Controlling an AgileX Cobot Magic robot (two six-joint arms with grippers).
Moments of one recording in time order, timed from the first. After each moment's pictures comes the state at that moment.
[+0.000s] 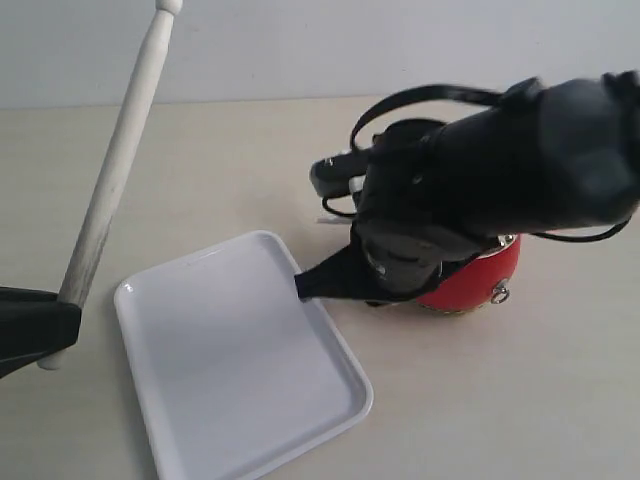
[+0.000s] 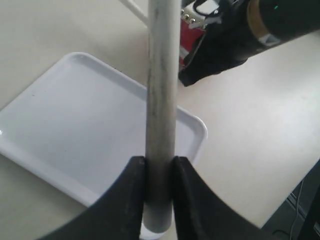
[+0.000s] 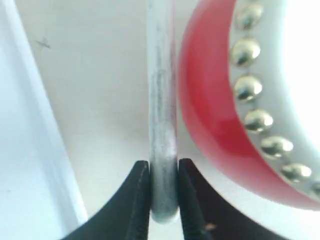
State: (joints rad) left arm -0.76 0.66 -0.48 -0.19 0.55 -0.07; right arm 0.89 1.79 -1.01 -0.57 0.72 1.08
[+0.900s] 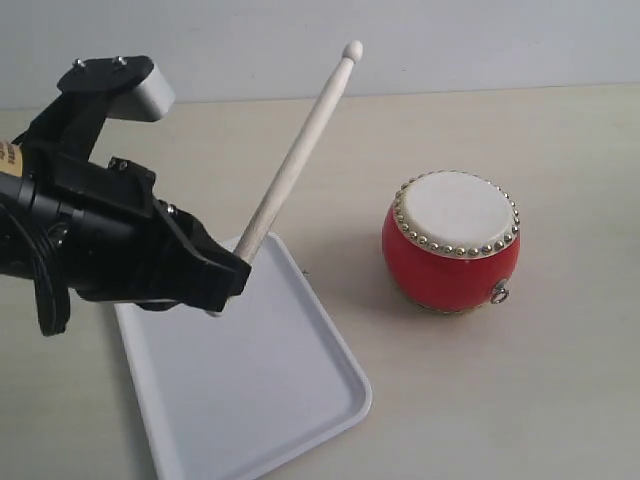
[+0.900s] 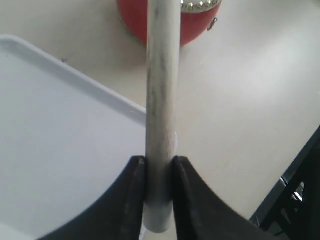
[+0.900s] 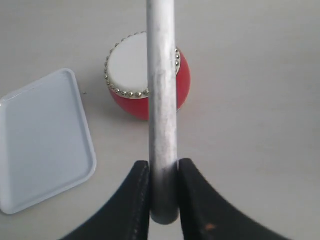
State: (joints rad) left arm -0.76 1.23 -0.81 -0.47 0.59 0.19; right arm 0.89 0.51 -0.78 -0.39 1.23 0.84
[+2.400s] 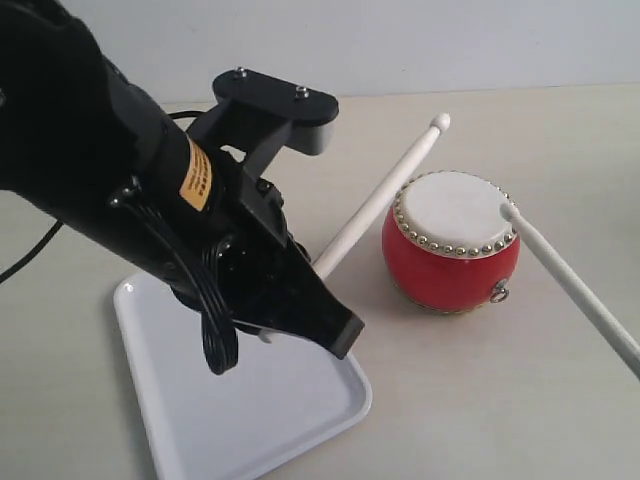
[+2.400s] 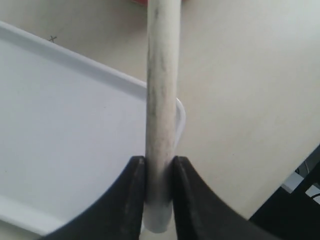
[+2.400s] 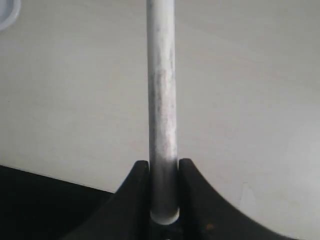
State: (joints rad) left arm -1.02 1.48 -1.10 -0.01 0.83 -0.26; right arm 0.89 0.70 -0.54 -0.21 1.21 0.62
